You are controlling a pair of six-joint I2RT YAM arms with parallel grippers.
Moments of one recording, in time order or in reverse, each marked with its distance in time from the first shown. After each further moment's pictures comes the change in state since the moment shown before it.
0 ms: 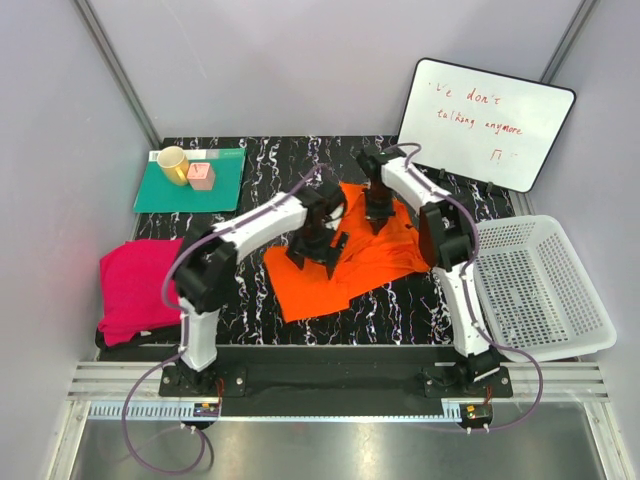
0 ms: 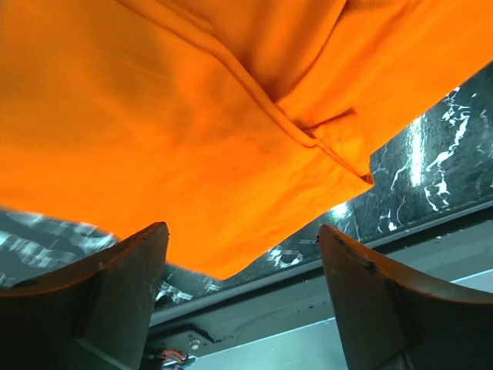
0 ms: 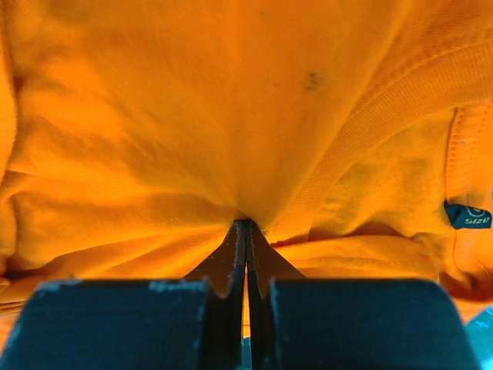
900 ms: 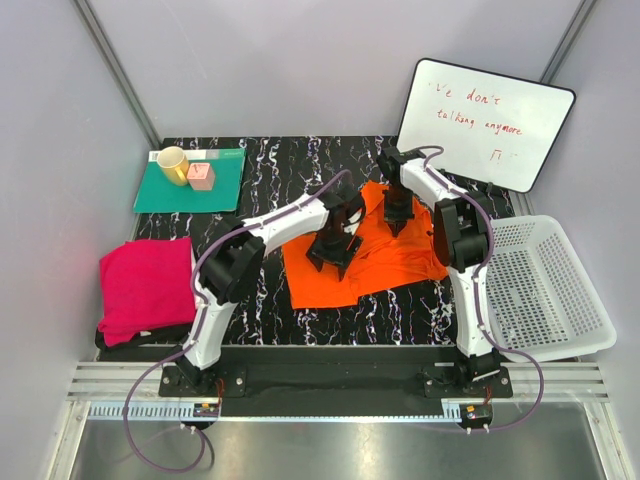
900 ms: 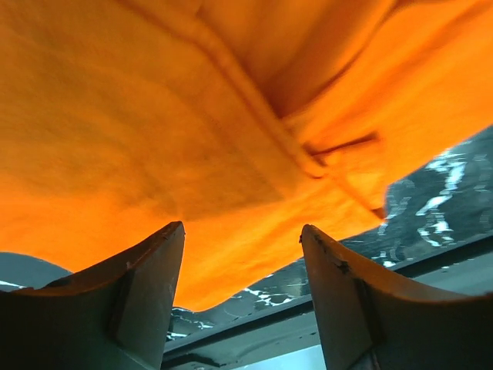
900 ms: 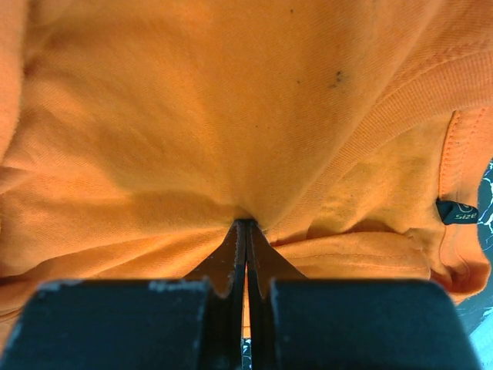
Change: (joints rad) left arm -0.076 0.222 0.147 0.015 0.018 0.044; right arm -0.105 -0.111 -0.198 0.052 0.077 0.011
